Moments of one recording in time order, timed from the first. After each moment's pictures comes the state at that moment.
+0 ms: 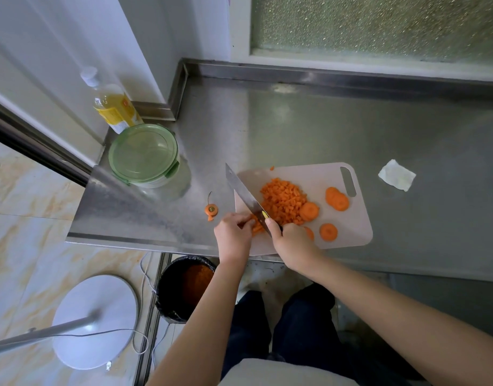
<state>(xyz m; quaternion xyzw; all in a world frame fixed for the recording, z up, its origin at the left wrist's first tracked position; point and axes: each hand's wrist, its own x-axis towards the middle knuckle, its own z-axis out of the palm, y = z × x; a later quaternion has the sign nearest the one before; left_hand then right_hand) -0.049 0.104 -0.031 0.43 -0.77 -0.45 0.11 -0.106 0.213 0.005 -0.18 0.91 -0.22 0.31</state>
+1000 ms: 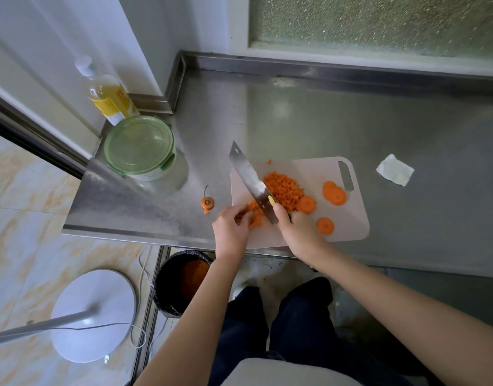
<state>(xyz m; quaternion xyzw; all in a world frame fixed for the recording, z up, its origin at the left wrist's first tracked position) -0.045 0.108 -0.034 0.39 -0.78 -0.46 0.14 -0.115 0.224 0.017 -0.15 0.89 -0.31 0.30</state>
